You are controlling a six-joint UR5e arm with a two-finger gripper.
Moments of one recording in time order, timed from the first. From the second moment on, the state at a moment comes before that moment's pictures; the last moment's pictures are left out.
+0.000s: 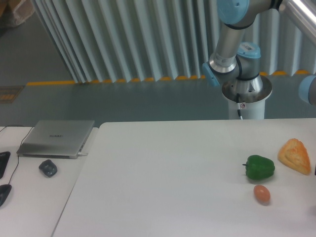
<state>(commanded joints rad) 2.66 -2.02 -1.49 -0.89 1.41 0.69</state>
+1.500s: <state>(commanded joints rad) 2.62 -2.12 -1.46 -0.85 1.41 0.60</state>
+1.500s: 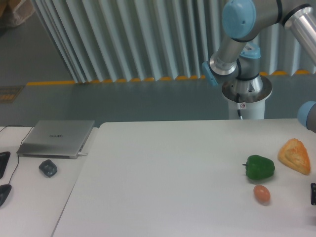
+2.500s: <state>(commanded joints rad) 2.87 -2.10 -1.38 -0.86 1.29 1.17</state>
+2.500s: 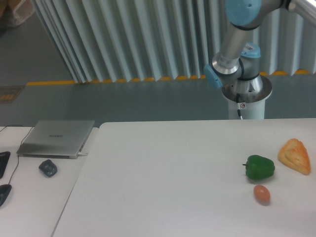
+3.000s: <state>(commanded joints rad) 2.88 -2.15 -1.37 -0.85 1.29 1.29</state>
